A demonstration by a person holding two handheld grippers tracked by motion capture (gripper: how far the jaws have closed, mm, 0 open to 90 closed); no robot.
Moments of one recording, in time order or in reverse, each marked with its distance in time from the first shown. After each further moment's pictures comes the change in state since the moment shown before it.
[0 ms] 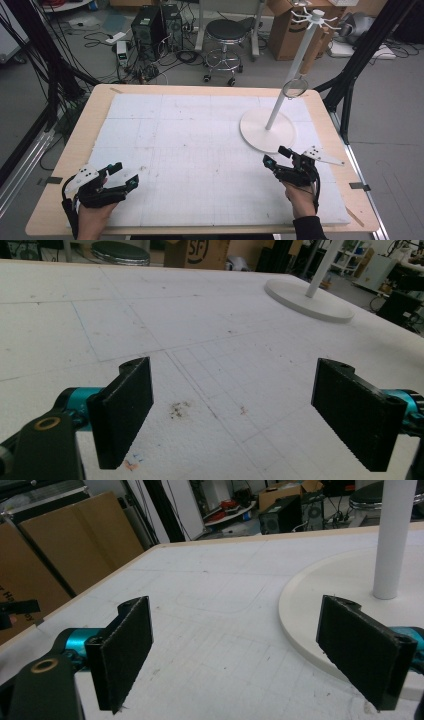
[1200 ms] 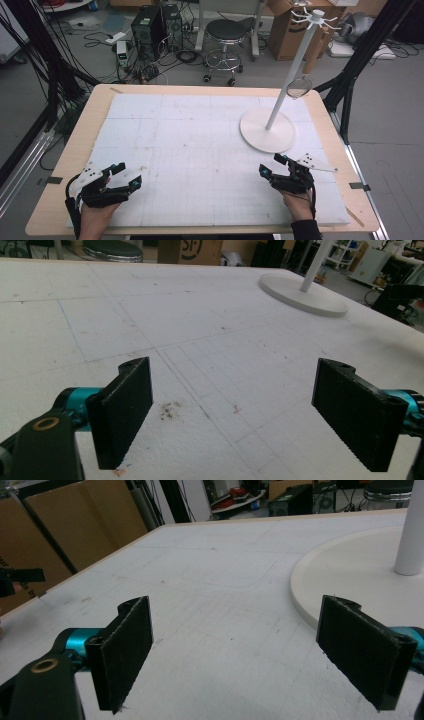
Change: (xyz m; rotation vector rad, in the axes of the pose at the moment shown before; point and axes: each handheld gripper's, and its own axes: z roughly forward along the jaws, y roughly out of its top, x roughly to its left) left arm -0.003 -0.001 0.005 0.011 -0.018 0.010; right arm 0.003 -0.022 0.001 0.042 0.023 -0.045
